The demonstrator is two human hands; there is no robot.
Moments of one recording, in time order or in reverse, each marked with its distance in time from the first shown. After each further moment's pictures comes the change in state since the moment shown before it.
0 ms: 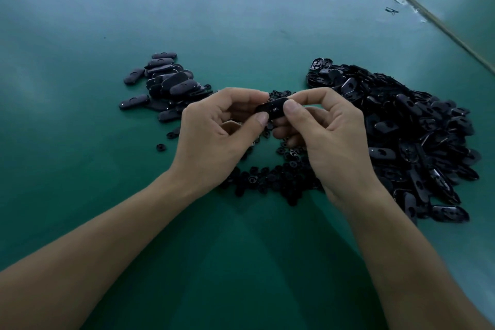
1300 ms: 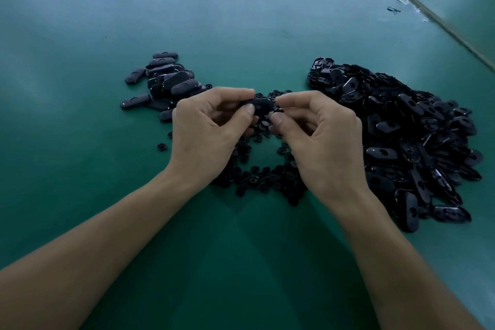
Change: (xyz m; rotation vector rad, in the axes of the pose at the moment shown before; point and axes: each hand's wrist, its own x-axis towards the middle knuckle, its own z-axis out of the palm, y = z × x) left_hand 0.004 -0.005 -0.003 -0.048 0.123 -0.118; right_hand 0.000 0.007 0.006 -0.417 0.058 -0.231
